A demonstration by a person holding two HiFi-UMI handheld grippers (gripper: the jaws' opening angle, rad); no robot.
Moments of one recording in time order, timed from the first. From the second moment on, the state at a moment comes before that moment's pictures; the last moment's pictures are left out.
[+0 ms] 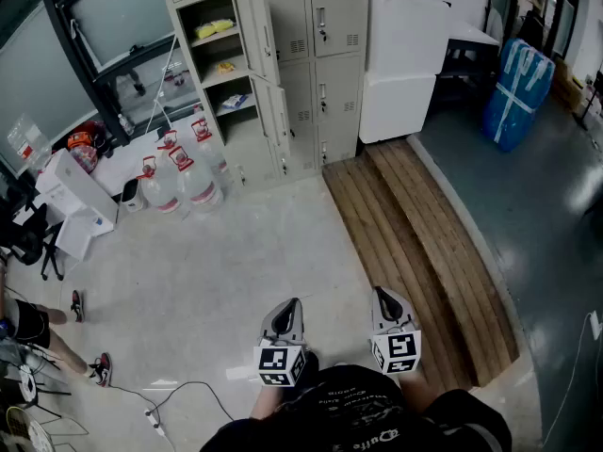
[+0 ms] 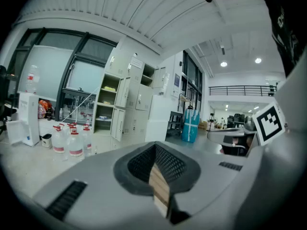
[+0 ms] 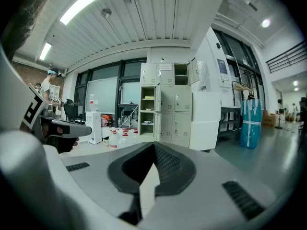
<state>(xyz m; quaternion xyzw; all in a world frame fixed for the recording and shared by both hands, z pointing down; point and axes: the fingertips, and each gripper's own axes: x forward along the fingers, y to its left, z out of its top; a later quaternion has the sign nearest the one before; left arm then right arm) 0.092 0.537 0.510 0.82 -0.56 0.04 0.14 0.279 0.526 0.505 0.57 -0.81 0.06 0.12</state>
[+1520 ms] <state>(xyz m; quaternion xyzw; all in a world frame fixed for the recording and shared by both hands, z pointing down) -0.016 0.398 0.540 0.82 -0.55 0.05 0.14 0.183 0.407 0.532 0.59 -0.80 0.07 0.11</state>
